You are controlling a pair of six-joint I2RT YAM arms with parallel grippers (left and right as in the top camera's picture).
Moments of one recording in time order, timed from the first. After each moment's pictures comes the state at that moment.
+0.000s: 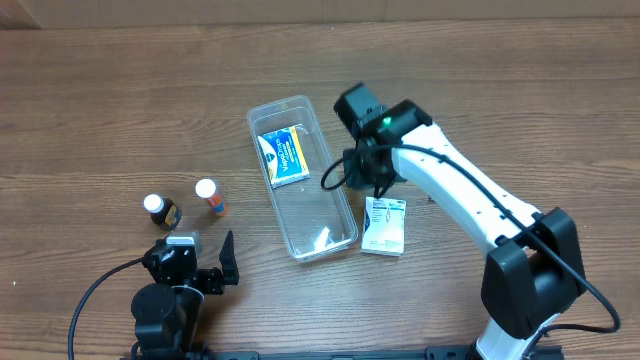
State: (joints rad) left arm 0.05 0.01 0.14 -0.49 0.11 -0.05; right arm 0.56 1.87 1.52 -1.10 0.01 0.47
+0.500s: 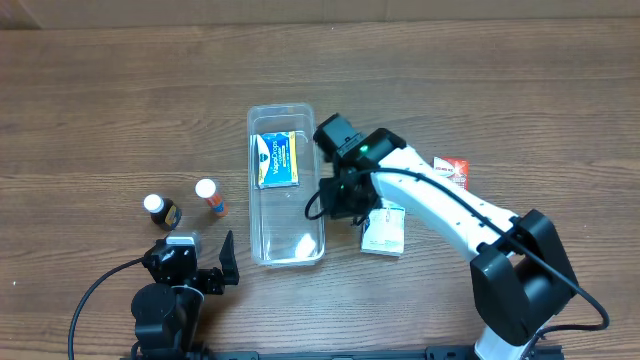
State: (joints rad) left arm 0.05 0.01 0.14 -0.49 0.11 -0.05; right arm 0.65 1.87 1.42 -1.01 -0.16 0.50
